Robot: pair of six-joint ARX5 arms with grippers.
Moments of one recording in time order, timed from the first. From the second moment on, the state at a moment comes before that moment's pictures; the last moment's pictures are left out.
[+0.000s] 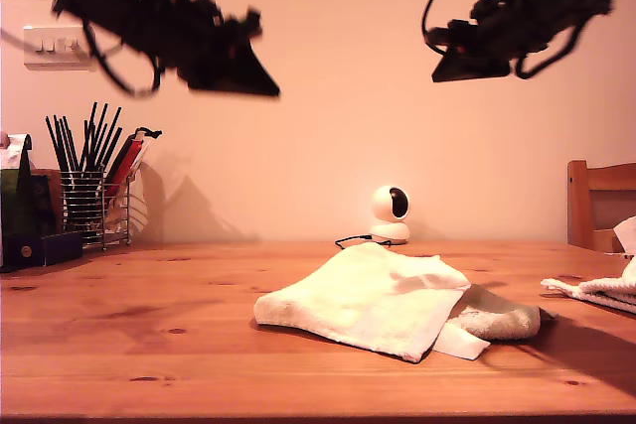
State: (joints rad) left arm -0.48 1.60 0.98 0.27 0.35 0.13; right arm 0.19 1.60 1.05 0.31 -0.30 -0.27
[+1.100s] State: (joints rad) left arm -0.94 1.73 0.91 0.10 -0.06 -0.07; right arm 0.20 1.43 0.87 0.28 -0.23 -0.37
